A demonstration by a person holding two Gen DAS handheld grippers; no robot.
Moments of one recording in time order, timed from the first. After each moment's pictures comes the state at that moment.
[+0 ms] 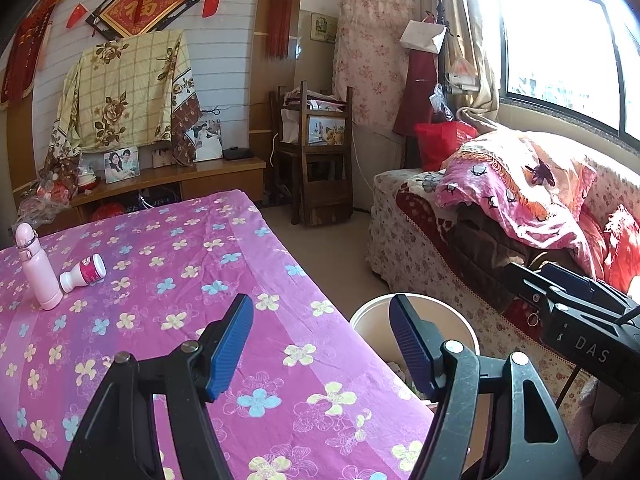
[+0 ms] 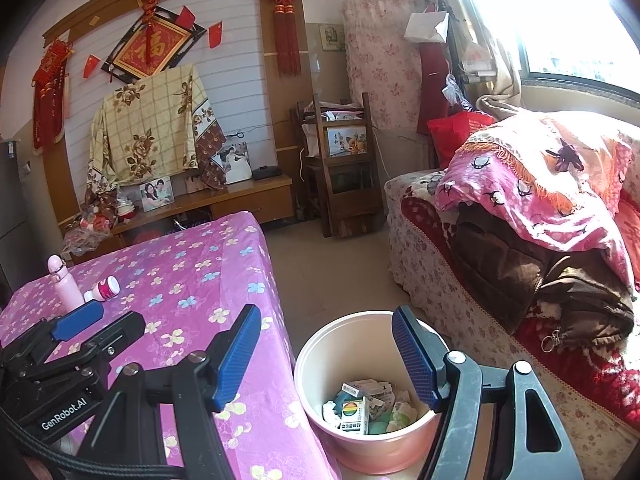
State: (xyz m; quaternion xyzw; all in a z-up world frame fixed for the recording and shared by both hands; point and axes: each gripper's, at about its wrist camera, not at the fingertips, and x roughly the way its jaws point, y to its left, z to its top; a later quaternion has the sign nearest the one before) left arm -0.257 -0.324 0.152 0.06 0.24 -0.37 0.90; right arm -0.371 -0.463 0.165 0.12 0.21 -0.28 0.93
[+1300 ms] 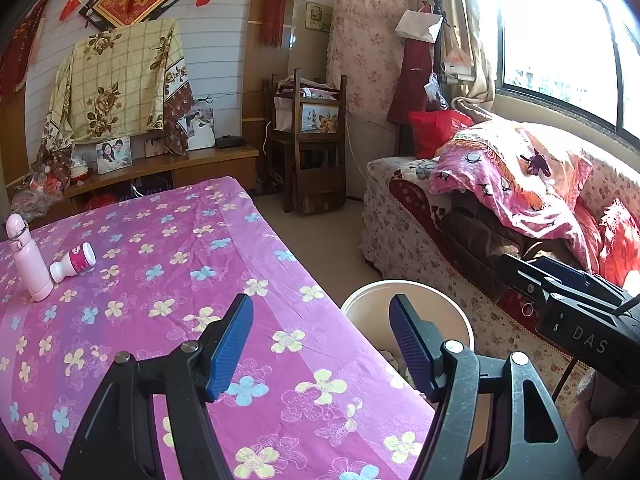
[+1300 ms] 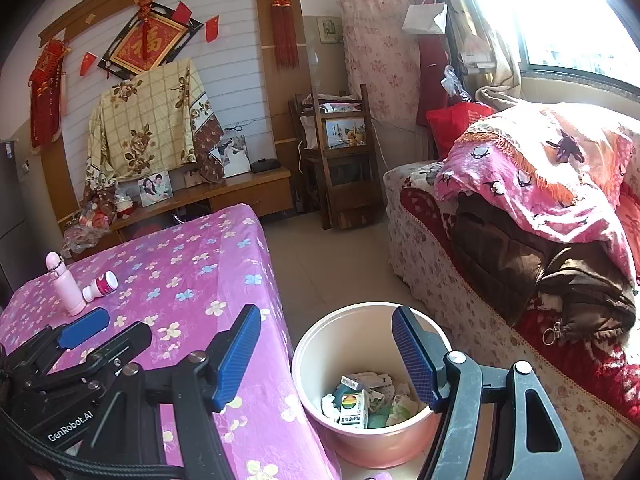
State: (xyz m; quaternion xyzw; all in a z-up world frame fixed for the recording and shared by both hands) left arm -0.256 -0.328 0.138 0.07 0.26 -0.38 0.88; right arm -0.370 -0.466 0.156 0.13 0.22 -0.28 0.93
